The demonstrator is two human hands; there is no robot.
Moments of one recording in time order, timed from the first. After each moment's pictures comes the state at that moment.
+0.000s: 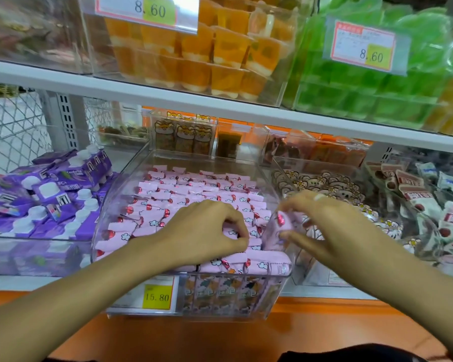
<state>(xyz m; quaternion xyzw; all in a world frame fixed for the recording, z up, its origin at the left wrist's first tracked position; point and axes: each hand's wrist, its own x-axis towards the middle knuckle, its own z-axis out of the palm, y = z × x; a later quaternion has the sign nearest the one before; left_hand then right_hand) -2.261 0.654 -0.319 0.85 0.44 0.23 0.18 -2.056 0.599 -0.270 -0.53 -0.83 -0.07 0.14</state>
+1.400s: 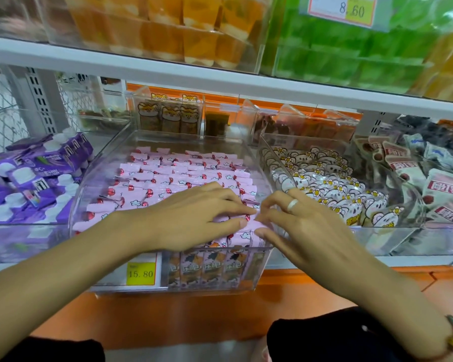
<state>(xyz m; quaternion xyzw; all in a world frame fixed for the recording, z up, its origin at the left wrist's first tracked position) -2.254 0.657 -0.323 0.93 0.34 0.09 0.10 -2.051 0.589 -0.317 -0.46 -0.85 -0.19 0.14</state>
